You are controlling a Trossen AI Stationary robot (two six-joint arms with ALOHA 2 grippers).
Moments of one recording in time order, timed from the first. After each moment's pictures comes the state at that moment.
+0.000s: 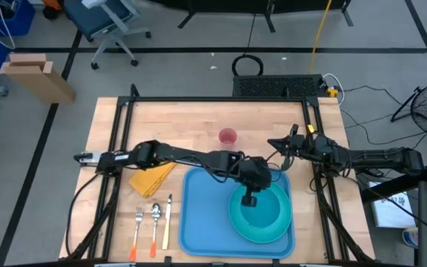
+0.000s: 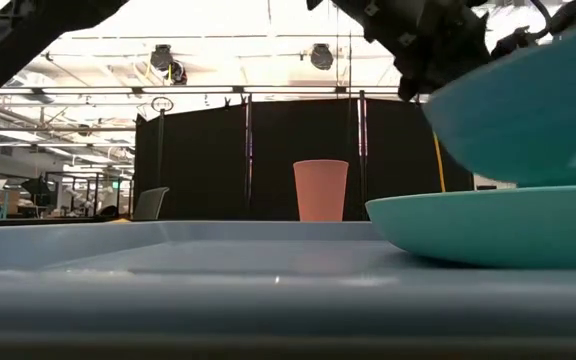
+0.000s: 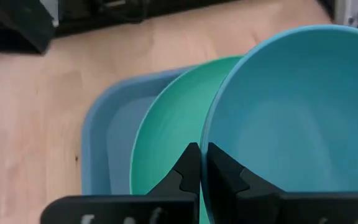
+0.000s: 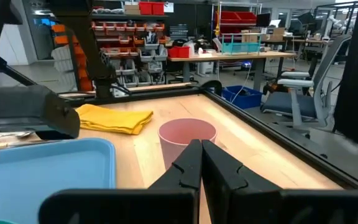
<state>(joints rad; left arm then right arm) -0.13 2.43 2.29 -0.63 0.08 0.10 -0.14 0.42 0.02 0.38 0.18 0.02</state>
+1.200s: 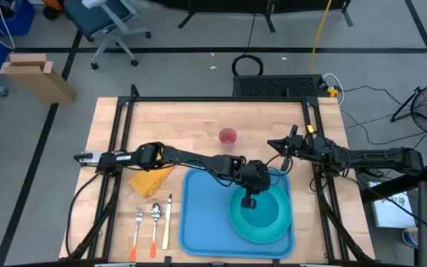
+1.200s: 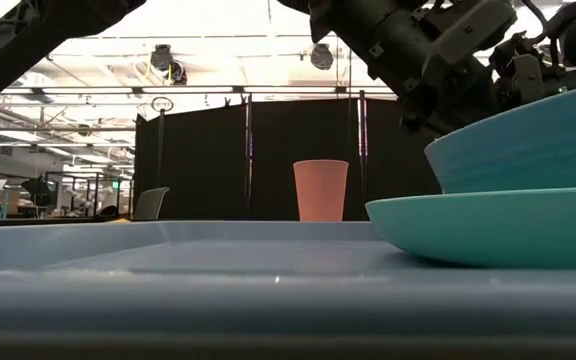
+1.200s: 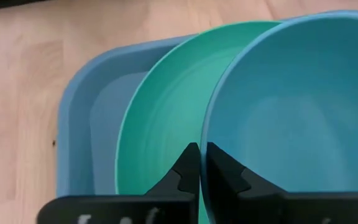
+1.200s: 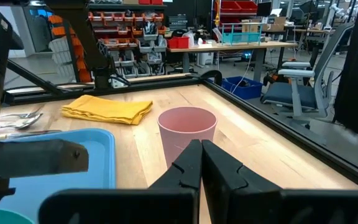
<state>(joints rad) -0.13 2.47 2.23 -0.59 0.08 0.09 -0.14 0.42 0.02 0.34 0.19 0.03</state>
